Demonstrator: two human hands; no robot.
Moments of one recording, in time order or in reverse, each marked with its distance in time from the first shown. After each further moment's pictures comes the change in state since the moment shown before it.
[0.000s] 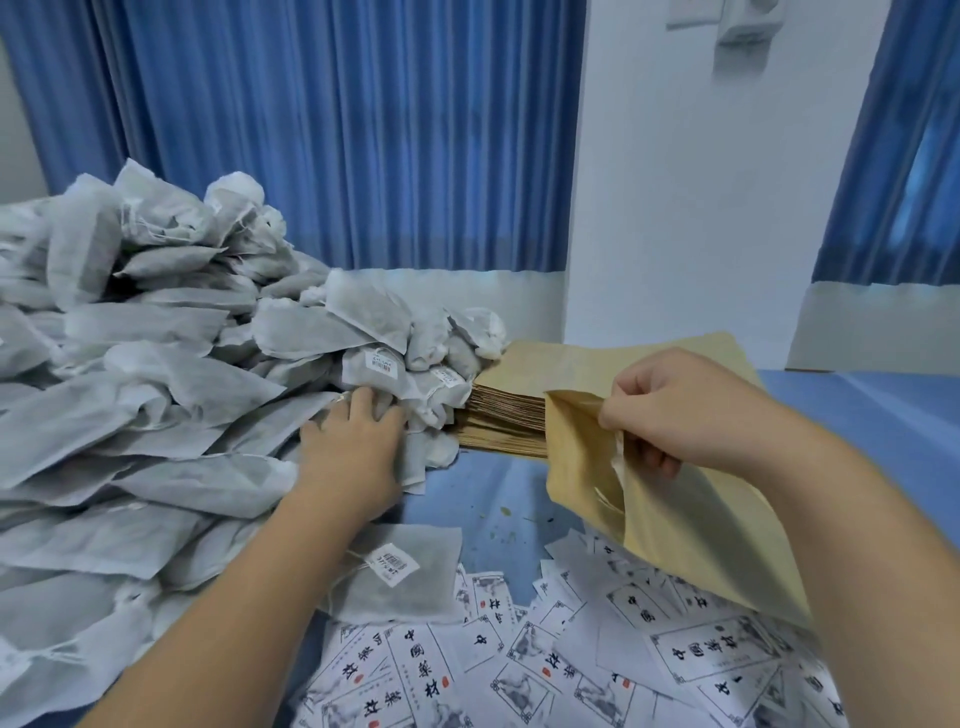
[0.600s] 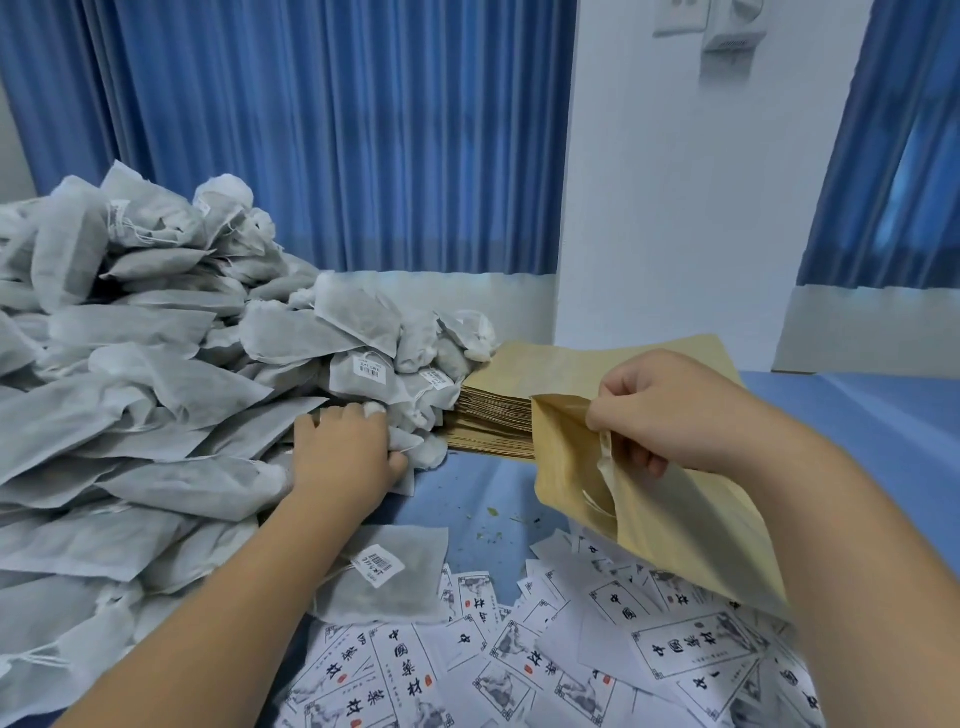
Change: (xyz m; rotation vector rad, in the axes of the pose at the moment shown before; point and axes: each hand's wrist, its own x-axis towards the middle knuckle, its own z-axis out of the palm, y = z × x) left_hand 0.017 0.003 0.019 0.046 0.219 -0.059; right_hand -0.004 -0.001 -0.004 -0.011 -0.023 0.010
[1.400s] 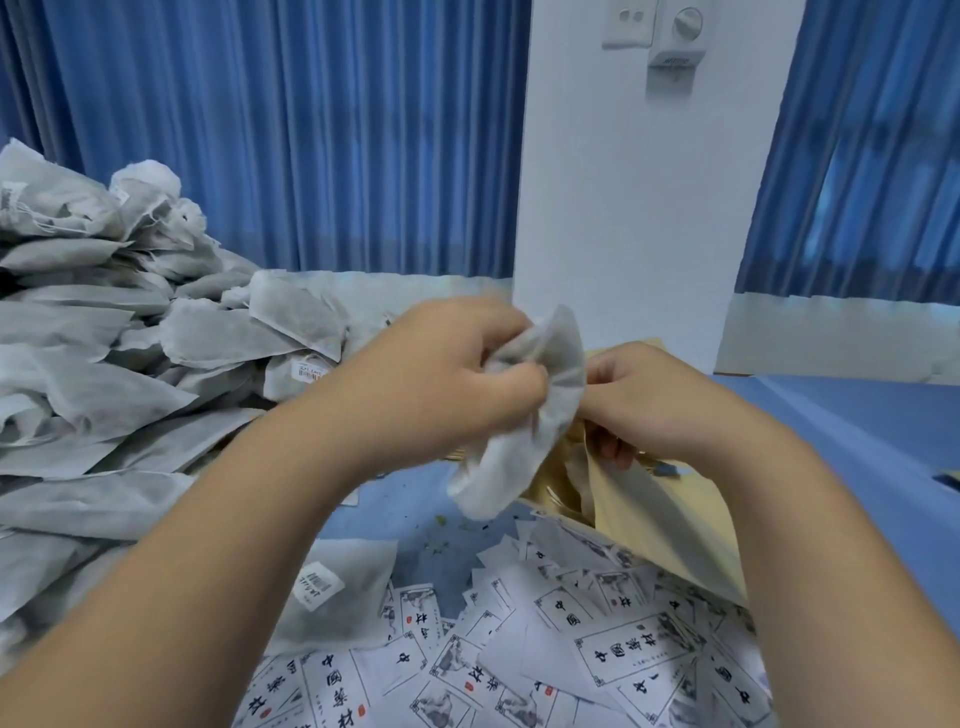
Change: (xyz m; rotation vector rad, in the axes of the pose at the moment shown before) left_hand -0.028 0.060 -0.171 -1.066 -0.023 0.597; right_hand -0.006 0.006 -0.019 0.119 0.007 -0.026
